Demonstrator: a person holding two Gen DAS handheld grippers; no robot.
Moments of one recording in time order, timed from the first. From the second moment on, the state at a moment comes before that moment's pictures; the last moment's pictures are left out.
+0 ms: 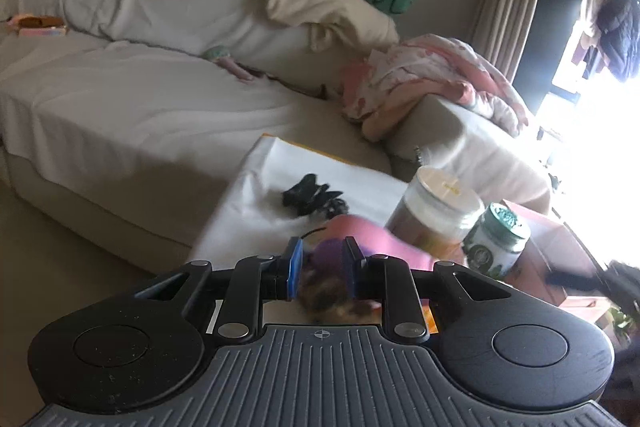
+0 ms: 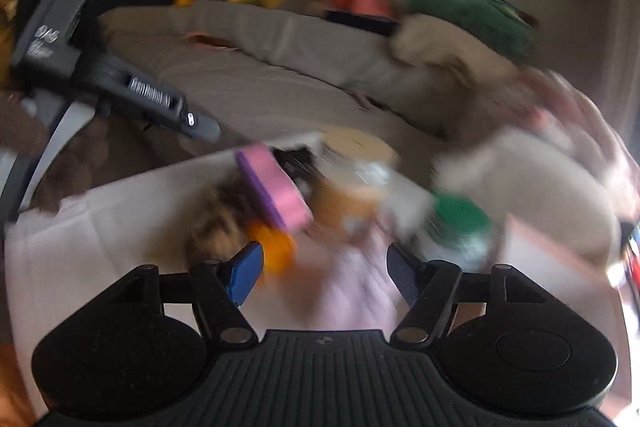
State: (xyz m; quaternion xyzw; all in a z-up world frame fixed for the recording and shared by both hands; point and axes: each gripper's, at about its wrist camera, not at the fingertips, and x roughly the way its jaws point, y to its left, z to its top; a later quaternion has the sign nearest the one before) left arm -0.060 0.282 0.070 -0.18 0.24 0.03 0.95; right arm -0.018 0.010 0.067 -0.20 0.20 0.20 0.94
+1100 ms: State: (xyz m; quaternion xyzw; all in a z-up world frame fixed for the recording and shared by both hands) left arm -0.031 0.123 0.052 -0.18 0.30 -0.06 0.94; right arm -0.143 -0.145 0.039 -0.03 0.23 -0.01 0.97
